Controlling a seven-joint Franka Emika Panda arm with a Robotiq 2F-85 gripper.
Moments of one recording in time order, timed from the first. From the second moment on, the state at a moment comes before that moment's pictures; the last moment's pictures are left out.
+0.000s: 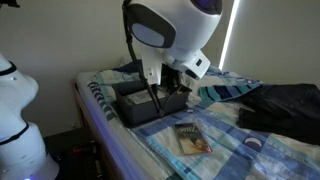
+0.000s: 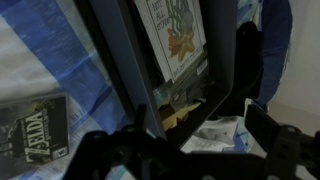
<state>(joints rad) -0.25 -0.15 -0.31 -2.16 0.79 1.82 -0.52</state>
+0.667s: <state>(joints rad) -0.30 -0.04 -0.34 -2.16 0.83 1.86 -0.52</state>
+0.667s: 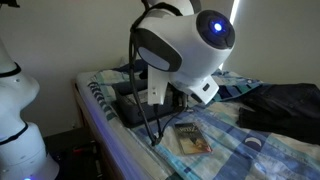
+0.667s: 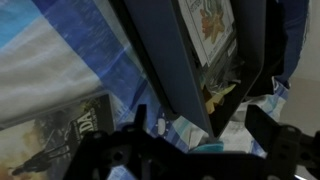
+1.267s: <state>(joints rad) -0.37 0.04 -0.38 -2.14 0.76 1.86 -0.52</state>
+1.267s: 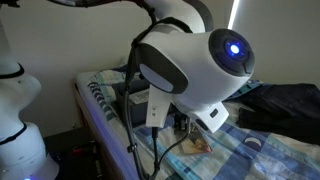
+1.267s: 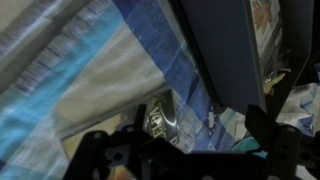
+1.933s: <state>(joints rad) -0.45 0.10 -0.43 -2.14 0.75 1.89 -0.52</state>
